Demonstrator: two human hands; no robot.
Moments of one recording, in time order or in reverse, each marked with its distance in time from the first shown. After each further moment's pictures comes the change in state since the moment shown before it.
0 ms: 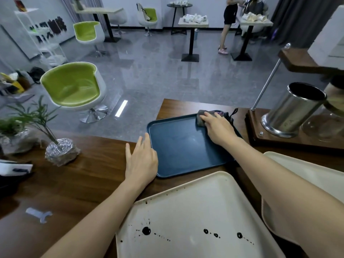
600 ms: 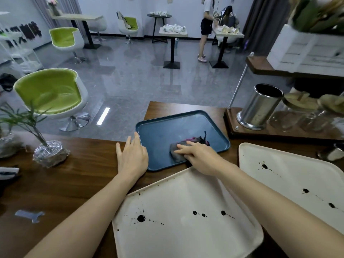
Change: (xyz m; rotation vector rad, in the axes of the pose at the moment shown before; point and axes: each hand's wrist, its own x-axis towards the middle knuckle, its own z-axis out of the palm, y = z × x) left_hand -0.005 0.005 -0.009 -0.095 0.011 -0.009; right_hand -0.130 -0.050 -0.017 0.155 -0.208 -0.167
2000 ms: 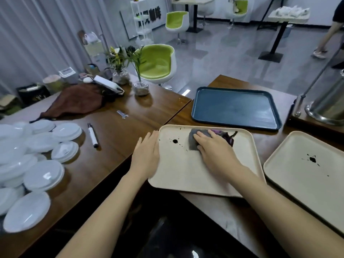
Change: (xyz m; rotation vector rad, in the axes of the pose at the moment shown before) left_hand -0.251 -0.016 -0.027 -0.151 0.104 -0.356; right_hand -0.102 -0.058 0.049 -0.170 0.003 -0.388
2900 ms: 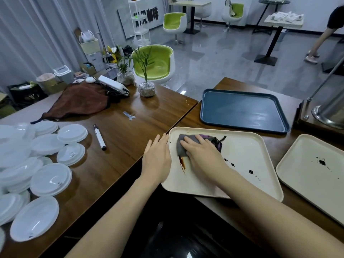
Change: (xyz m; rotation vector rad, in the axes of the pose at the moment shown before) left_hand 0.001 -0.008 0.003 -0.025 0.083 0.065; right_hand 0.026 -0.058 0.022 -0.086 -0.069 -0.114
